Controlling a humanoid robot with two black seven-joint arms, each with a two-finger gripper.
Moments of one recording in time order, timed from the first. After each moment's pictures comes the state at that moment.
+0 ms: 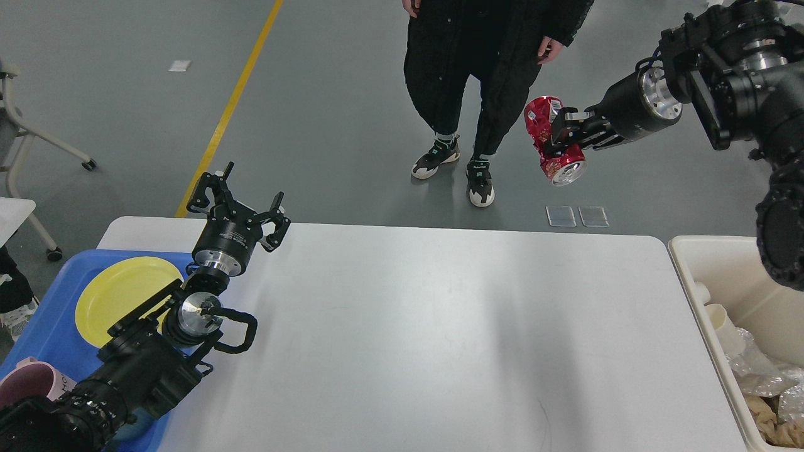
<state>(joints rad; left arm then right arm) -0.64 0.12 -0.85 -0.57 -0.09 -0.35 -0.39 1.52 -0.17 -1.55 0.06 -0.19 0.96 0.81</state>
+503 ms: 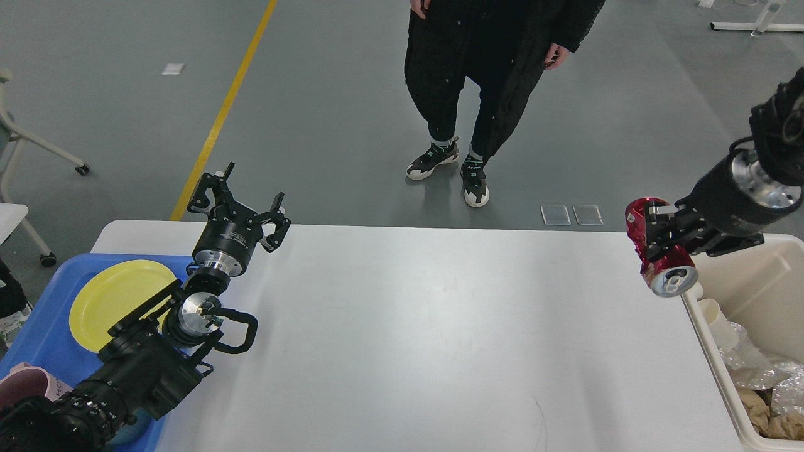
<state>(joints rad) -0.64 0.12 -0.85 -0.57 -0.09 -0.35 -0.39 2.16 -0.44 -1.44 1.38 -0.18 0.64 0.08</state>
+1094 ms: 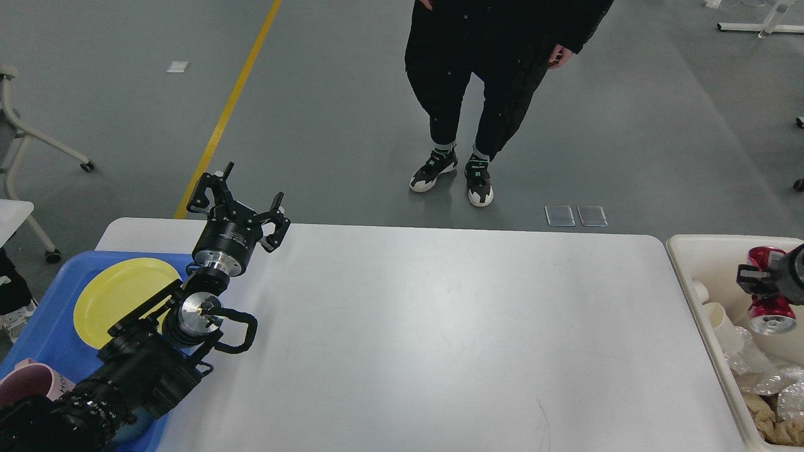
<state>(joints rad) -0.64 0.12 -0.85 -0.57 -0.09 -0.35 -0.39 1.47 -0.54 -1.48 0.88 -0.12 0.28 0.01</state>
